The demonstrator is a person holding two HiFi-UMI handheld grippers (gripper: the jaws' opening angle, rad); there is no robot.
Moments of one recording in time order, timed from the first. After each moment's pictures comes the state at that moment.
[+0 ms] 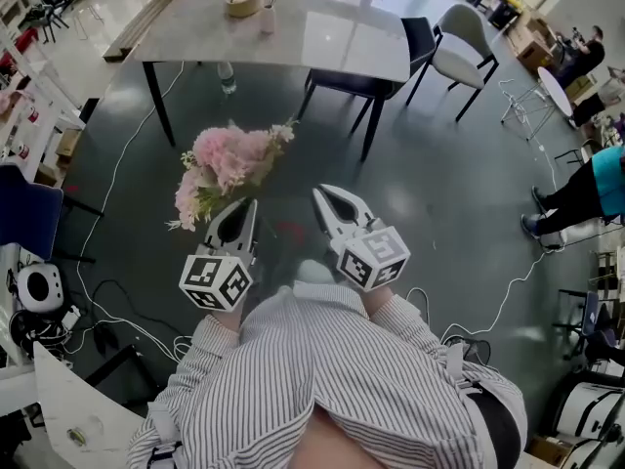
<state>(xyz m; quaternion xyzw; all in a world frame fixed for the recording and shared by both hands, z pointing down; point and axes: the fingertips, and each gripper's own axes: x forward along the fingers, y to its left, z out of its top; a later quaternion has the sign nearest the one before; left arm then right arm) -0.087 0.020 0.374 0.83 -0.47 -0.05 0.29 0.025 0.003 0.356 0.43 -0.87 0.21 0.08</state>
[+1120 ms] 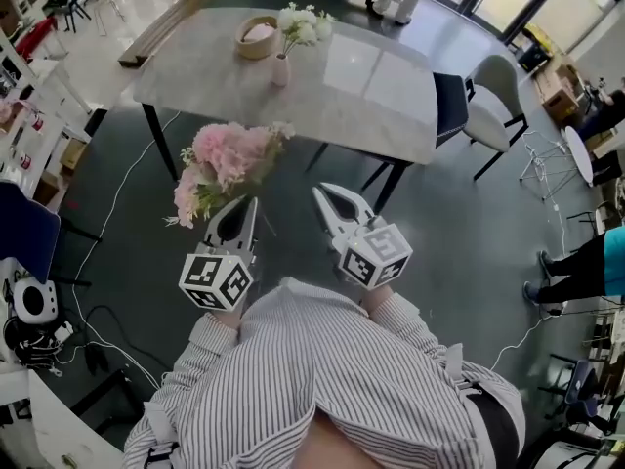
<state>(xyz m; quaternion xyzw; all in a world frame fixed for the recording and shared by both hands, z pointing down) 0.035 0.304 0.379 0.80 -0.57 -0.08 0.18 0.140 0.266 0.363 0.32 -0.94 0.14 0.01</state>
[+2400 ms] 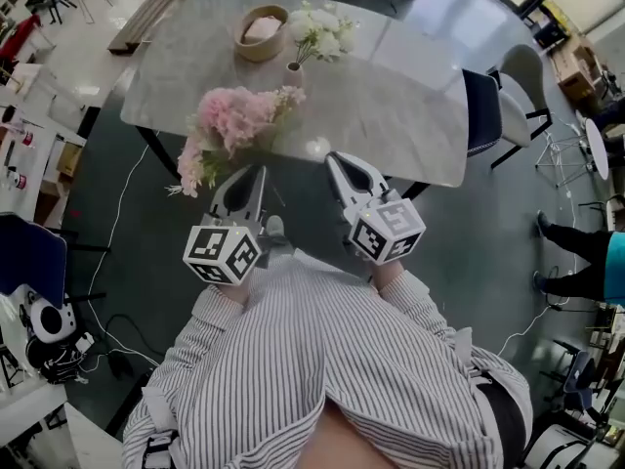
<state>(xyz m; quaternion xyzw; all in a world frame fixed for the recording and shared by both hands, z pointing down) -0.047 0.096 0.394 0.80 -0.56 -0.06 0.20 0.066 0.060 0.389 0.37 -0.91 0.16 0.02</state>
